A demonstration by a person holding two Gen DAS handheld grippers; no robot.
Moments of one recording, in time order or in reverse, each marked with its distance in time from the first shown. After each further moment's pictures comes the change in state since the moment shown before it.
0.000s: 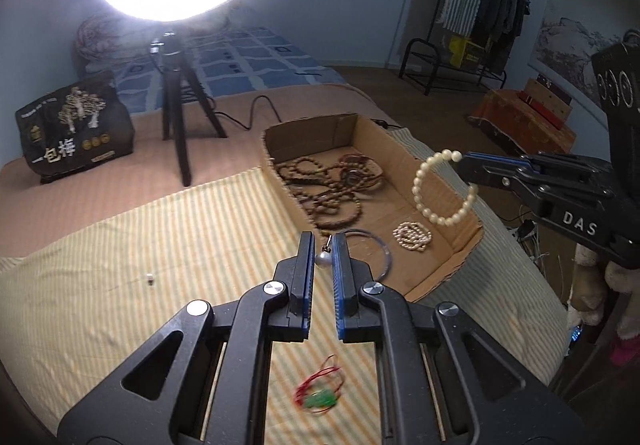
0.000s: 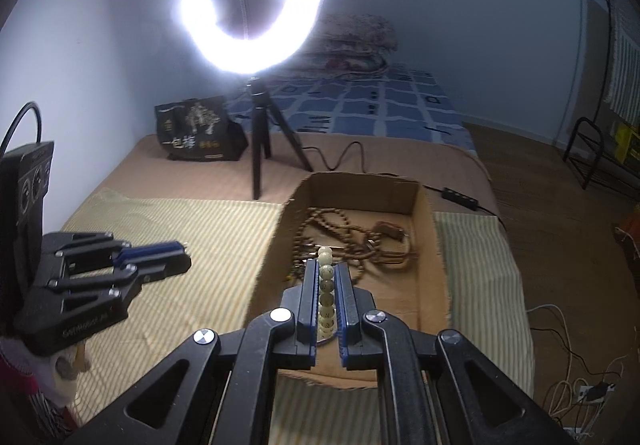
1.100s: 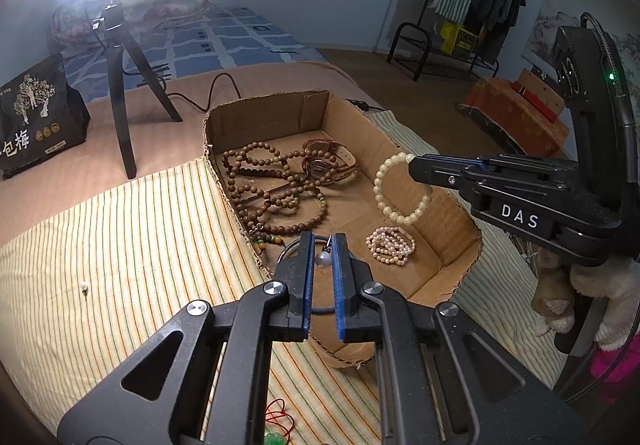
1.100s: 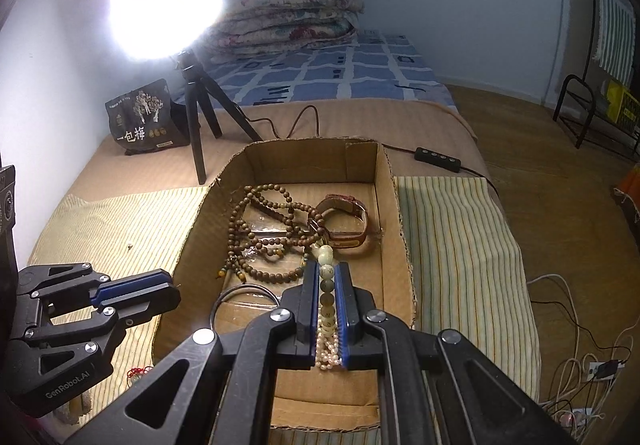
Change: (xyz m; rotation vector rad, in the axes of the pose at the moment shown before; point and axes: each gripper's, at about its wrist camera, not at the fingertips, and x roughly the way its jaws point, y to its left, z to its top) left arm 0.062 -0.028 0.006 -0.010 0.060 -0.049; right arm 0.060 -0.054 -0.007 0.095 0.098 -0.029
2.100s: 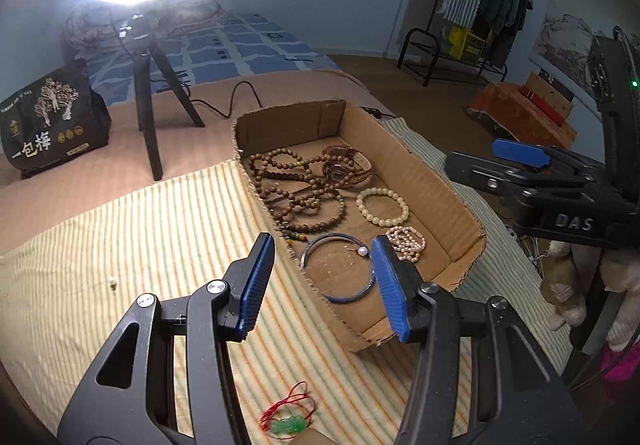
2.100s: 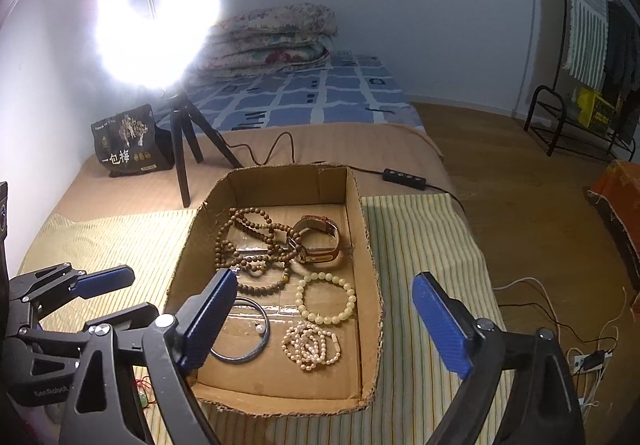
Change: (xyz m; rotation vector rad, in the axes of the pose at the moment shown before) left arm -0.028 0.013 -0.003 -0.003 -0.025 0.046; right arm -0.035 0.000 0.001 0.033 -0.085 -0.103
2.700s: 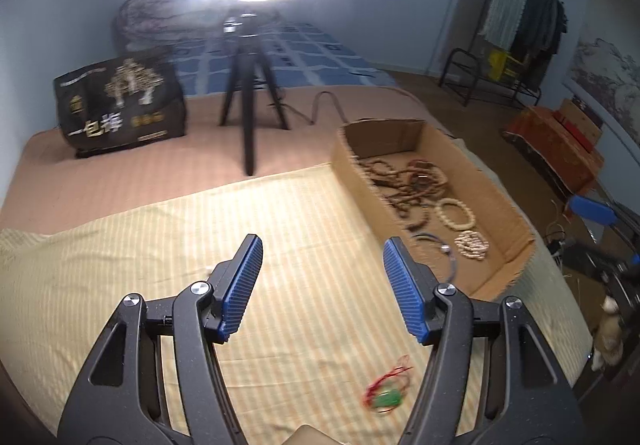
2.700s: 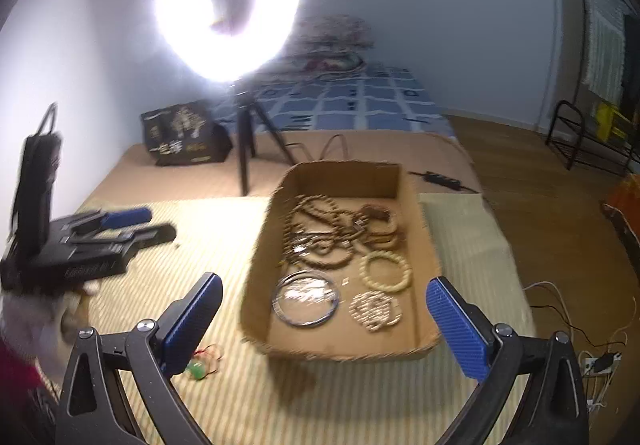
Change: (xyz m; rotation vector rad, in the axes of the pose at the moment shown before) left arm -0.039 0.085 -0.011 -0.095 -0.040 0.119; right arm -0.045 0.052 -0.030 -0.063 -0.029 0.104
